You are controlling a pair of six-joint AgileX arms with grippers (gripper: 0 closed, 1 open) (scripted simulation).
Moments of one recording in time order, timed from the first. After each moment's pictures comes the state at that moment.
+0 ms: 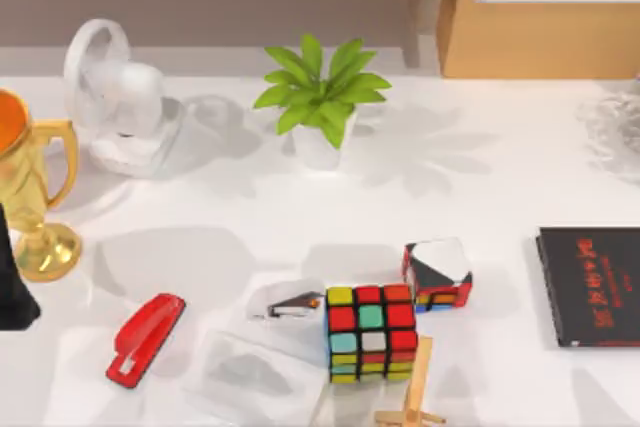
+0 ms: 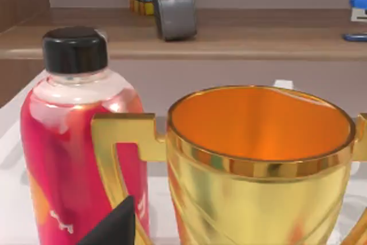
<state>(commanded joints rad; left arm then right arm) 0.00 0.00 0.00 0.00 0.00 0.00 0.00 0.00 0.00 0.00 0.00 0.00</state>
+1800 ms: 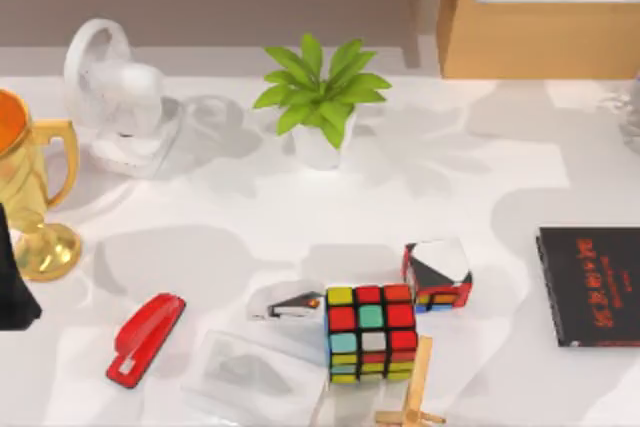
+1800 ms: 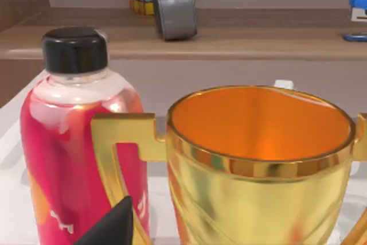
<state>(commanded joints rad) 0.00 0.00 0.00 0.00 0.00 0.00 -0.46 1.96 1.39 0.58 -0.43 -0.01</state>
